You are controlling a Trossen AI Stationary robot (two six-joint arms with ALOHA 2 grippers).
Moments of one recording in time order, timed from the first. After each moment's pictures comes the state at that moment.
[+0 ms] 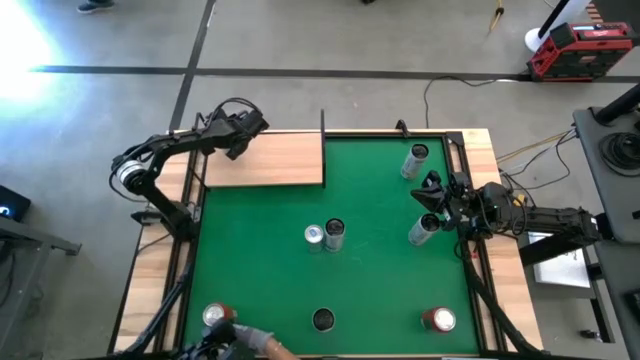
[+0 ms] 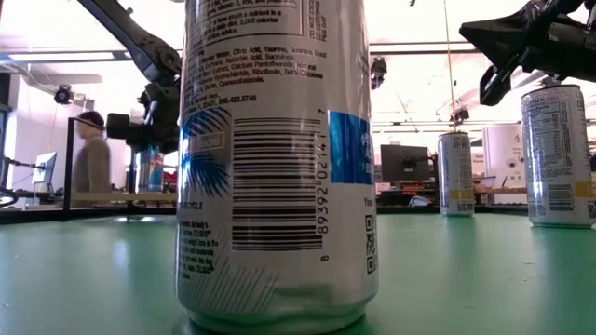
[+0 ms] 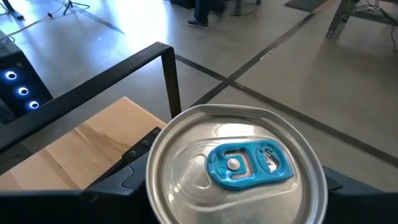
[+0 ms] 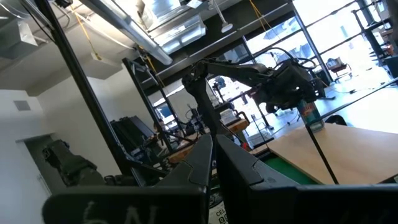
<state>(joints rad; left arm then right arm) 0.81 1.59 1.00 -0.67 -1.10 -1.28 -0.18 0.23 0.02 0.53 -0.10 0.52</state>
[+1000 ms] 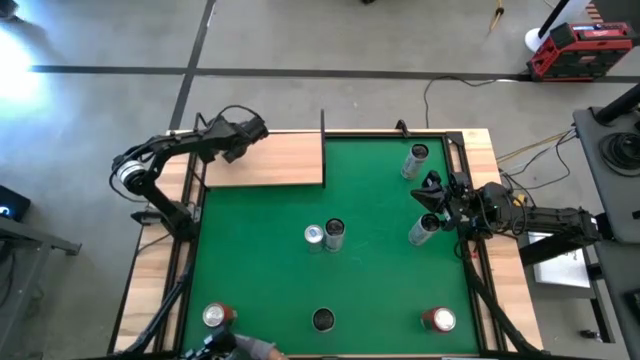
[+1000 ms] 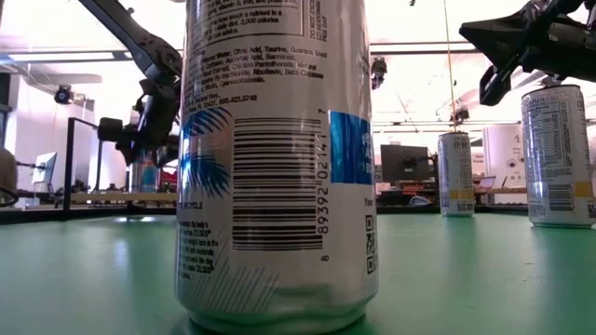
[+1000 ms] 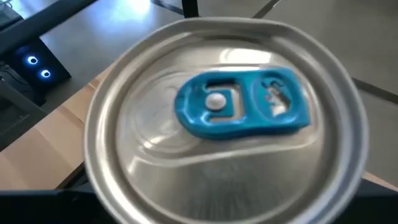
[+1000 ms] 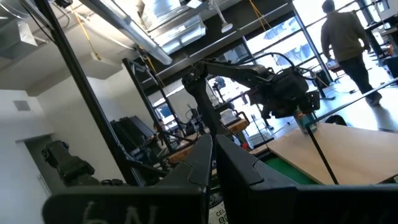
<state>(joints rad) 0.78 1.59 0.99 -0.83 -0.93 -1.36 -0.18 0.23 0.02 0.53 -0.10 0.52</state>
